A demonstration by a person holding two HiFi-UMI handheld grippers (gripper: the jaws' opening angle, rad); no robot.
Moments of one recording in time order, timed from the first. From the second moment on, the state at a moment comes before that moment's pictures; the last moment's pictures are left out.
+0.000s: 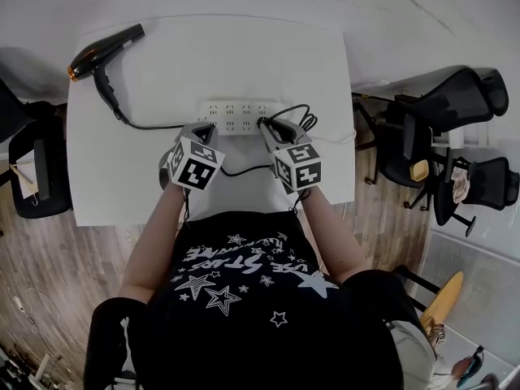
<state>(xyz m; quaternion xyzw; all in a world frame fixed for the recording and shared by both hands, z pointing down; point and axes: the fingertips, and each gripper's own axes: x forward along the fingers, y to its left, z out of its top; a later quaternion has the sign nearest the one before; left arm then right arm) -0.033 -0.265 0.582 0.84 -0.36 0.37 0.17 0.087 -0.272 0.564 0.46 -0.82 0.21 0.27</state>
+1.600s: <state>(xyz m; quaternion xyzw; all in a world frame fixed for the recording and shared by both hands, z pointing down) -0.031 -0.265 0.581 0.85 -0.36 0.35 0.16 0.097 -0.277 0.527 0.48 -0.82 0.17 0.24</state>
